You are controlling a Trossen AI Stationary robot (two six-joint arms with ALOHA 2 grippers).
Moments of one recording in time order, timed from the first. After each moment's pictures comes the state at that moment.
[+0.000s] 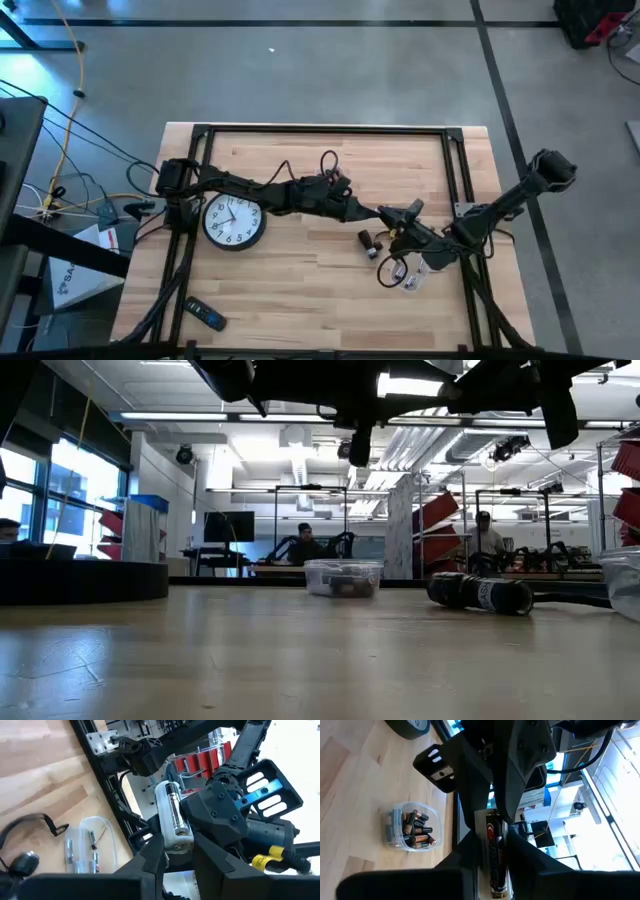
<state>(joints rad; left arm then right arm) -0.02 1.89 1.25 0.54 0.07 -1.19 0.61 1.22 0.63 0.15 1.21 -0.82</state>
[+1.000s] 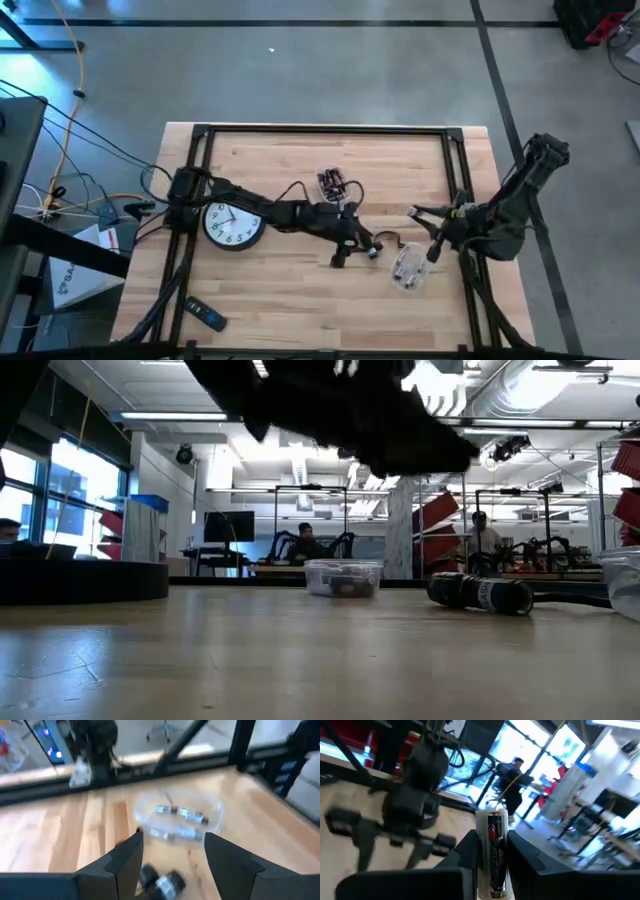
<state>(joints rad) -0.10 2.06 1.29 0.38 0.07 0.13 0.87 0.80 0.63 -0.07 1.29 -0.20</state>
